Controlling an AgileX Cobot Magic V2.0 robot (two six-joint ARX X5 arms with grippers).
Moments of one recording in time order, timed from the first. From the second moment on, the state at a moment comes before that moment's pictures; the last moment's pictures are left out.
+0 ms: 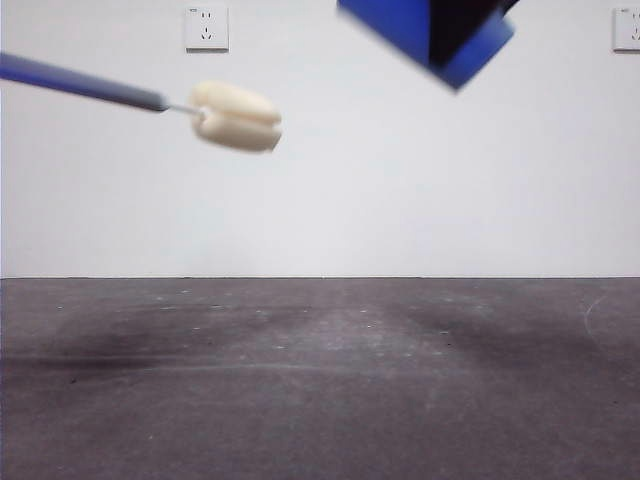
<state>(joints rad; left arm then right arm) -0.49 0.87 1.04 -1.06 0.03 0.01 0.90 1.14 1.10 -0.60 0.60 -0.34</state>
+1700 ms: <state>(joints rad) -0.64 1.42 0.58 -0.10 -0.22 -0.66 0.89 0.98 1.10 -0.39 0.39 -0.04</state>
